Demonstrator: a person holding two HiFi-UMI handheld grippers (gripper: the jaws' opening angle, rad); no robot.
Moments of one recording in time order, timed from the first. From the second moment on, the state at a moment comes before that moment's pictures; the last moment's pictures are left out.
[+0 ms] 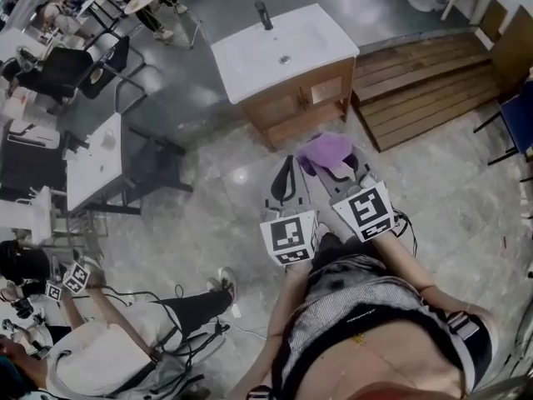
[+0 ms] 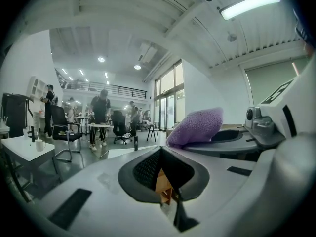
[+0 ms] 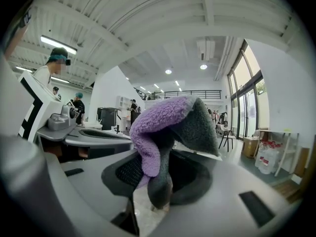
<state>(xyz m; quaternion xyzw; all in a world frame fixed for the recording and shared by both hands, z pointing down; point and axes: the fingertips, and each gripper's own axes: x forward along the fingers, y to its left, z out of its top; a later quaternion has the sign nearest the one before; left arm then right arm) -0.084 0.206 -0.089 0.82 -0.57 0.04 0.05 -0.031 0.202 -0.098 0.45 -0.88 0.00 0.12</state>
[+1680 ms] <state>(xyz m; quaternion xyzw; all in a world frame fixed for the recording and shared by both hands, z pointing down) -0.092 -0.011 -0.075 0.77 -0.63 0.05 0.08 -0.041 -0.019 -0.080 0.36 -0.92 0.03 0.11</state>
